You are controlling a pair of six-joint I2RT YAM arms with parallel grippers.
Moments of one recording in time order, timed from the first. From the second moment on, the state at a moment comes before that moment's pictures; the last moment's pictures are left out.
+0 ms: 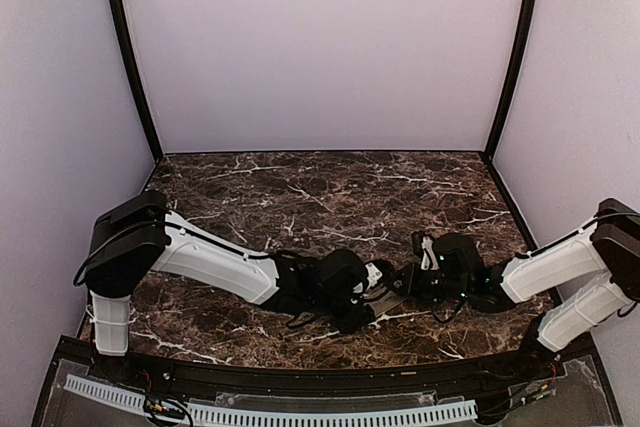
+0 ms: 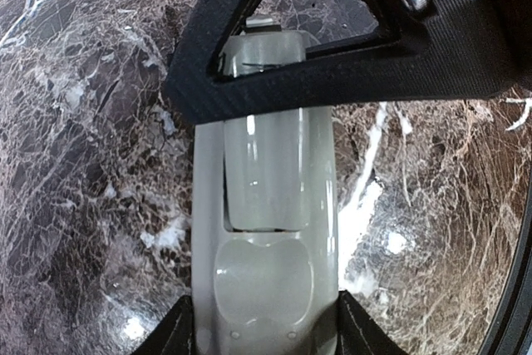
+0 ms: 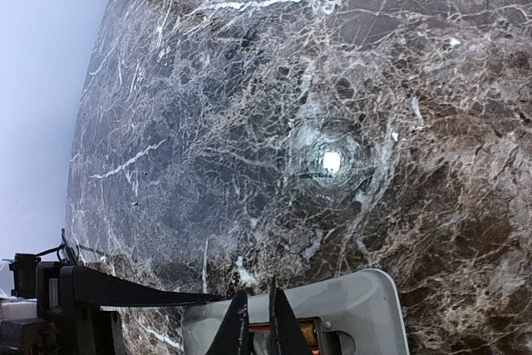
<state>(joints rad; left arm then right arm) -1.23 2.04 1.23 -0.06 -0.07 -0.23 0.85 1.41 0.33 0.45 -0.11 0.92</state>
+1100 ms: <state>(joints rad) -1.19 2.09 1.24 0.15 0.03 -0.17 0.86 1.43 0.32 0.47 -0.10 0.93</state>
